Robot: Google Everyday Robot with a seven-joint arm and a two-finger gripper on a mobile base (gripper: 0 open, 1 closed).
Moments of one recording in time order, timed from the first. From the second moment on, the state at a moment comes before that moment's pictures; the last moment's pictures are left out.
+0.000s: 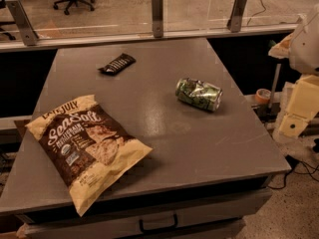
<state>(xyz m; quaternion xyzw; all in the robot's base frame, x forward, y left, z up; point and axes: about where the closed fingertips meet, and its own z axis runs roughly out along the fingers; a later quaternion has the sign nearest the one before) 0.438 -0.217 0.976 -0.60 0.78 -0.03 0.16</state>
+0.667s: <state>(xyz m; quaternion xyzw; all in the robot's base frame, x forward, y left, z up) 0.460 -0.198 0.968 -0.61 0.77 -0.02 0.17</state>
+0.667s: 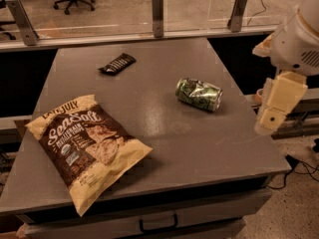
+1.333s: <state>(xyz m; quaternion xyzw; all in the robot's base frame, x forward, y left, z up) 0.532 -0.125 0.935 -0.62 0.76 0.03 0.22</state>
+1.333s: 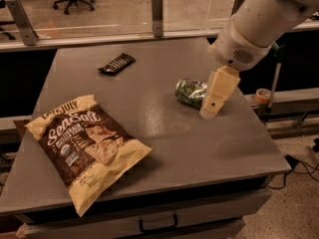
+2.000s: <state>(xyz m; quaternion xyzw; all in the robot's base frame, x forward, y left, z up) 0.587 -0.109 0.879 -0.58 0.79 0.03 0.21</state>
